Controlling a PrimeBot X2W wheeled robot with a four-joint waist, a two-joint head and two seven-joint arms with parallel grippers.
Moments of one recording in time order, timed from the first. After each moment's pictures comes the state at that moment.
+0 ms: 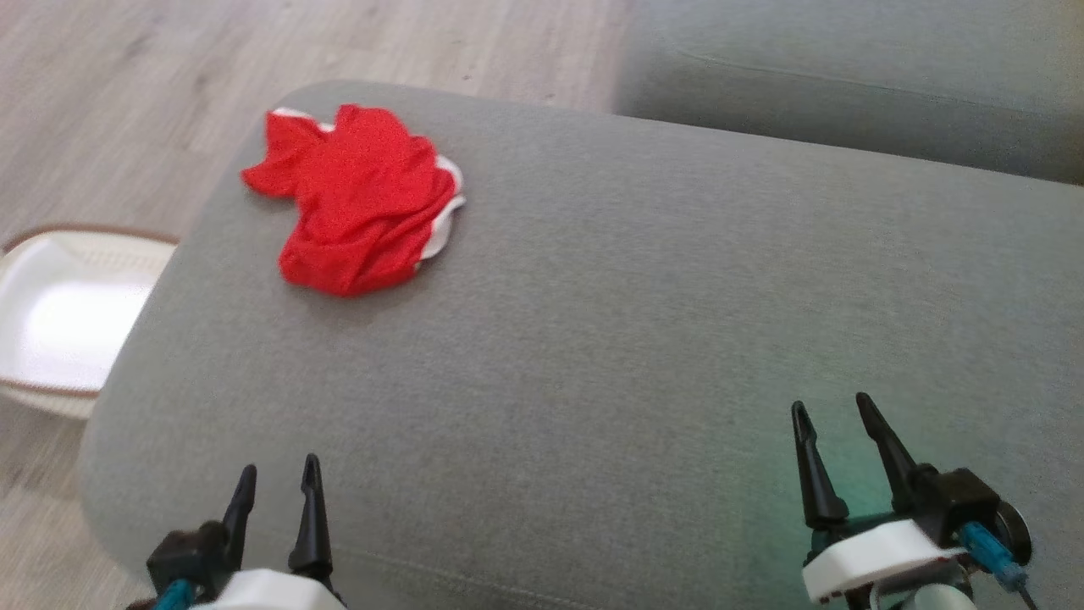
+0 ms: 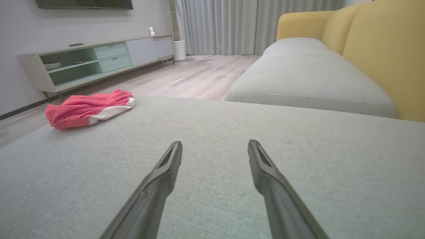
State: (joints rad) left arm 0.14 0.05 -0.08 0.24 -0.22 0.03 -0.26; right arm 0.05 -0.04 0.06 0.29 0.07 0.13 -0.25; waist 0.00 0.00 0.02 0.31
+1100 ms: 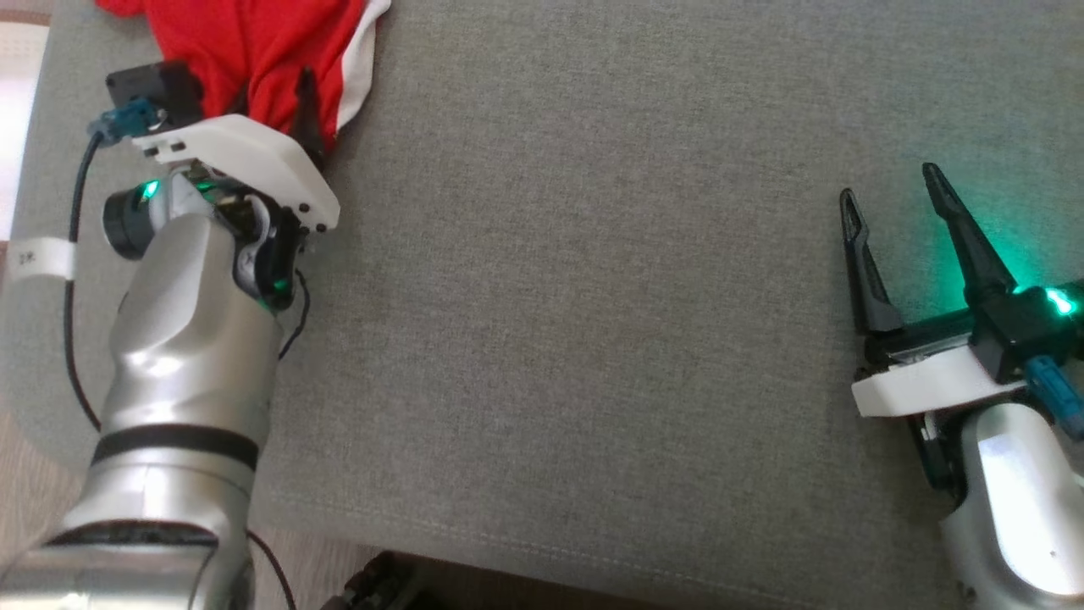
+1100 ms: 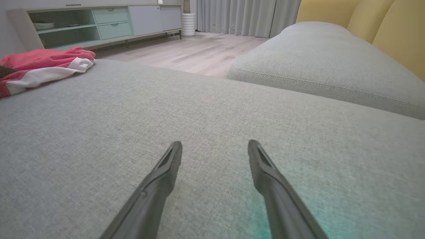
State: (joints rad) left arm -0.88 0.04 -0.08 0.95 -0.32 -0.04 -0.05; right arm -0.24 -0.16 0.06 0.12 -0.06 0.13 -0.20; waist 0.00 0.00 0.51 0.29
